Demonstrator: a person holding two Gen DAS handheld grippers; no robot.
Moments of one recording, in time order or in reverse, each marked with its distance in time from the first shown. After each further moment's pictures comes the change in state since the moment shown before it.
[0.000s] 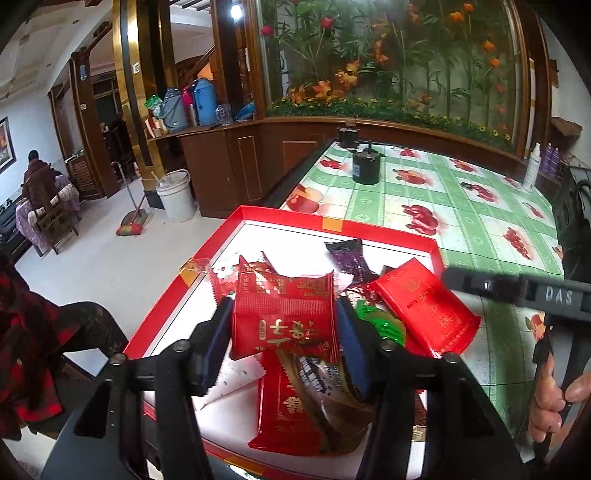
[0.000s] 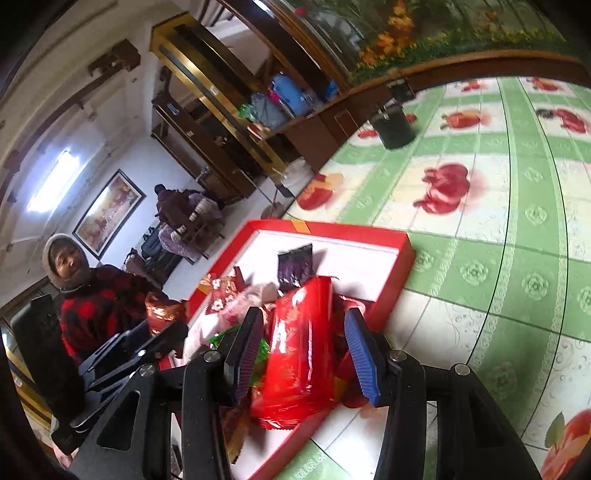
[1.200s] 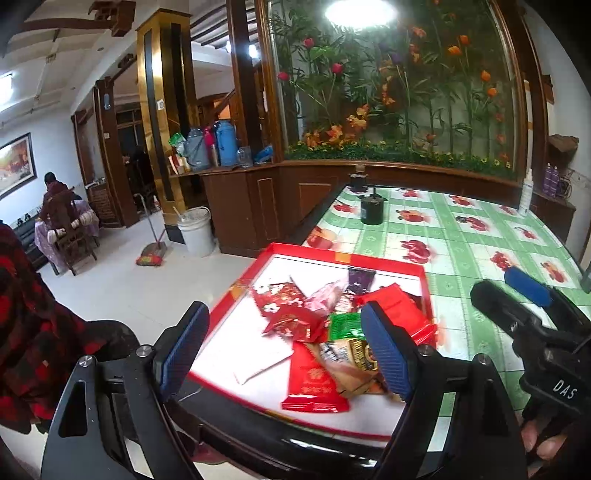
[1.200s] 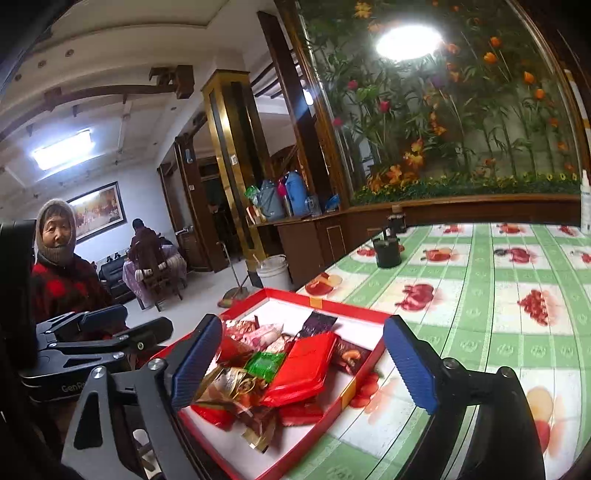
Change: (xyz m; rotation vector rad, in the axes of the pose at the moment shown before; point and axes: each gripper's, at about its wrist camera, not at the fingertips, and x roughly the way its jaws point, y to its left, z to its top) left arm -0.078 0.015 -0.015 -0.007 -0.176 0.061; right arm -0.092 0.101 -0.078 -0.312 -0.444 -0.206
